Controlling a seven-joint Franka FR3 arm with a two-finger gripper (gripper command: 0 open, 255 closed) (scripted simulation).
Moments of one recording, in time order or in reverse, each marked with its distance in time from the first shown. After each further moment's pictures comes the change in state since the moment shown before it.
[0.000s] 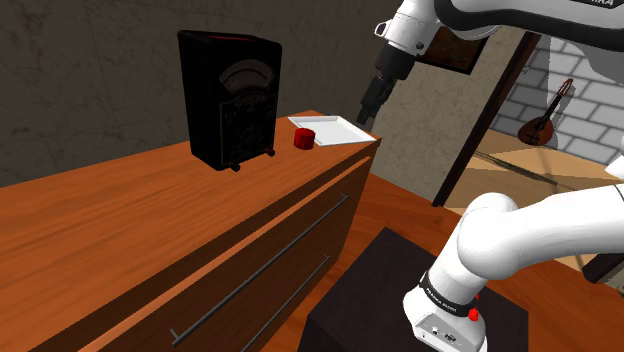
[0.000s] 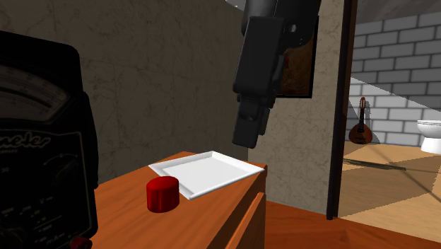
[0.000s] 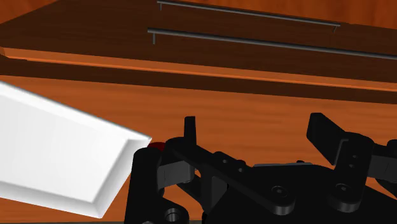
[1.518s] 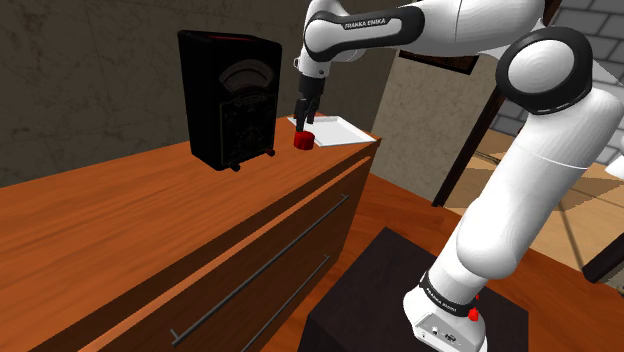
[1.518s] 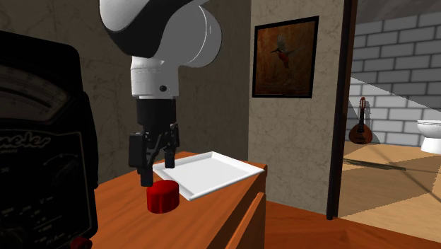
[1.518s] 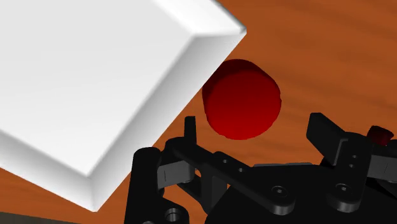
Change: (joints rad) arm -0.015 0.802 -0.058 0.464 -0.100 0.160 -0.209
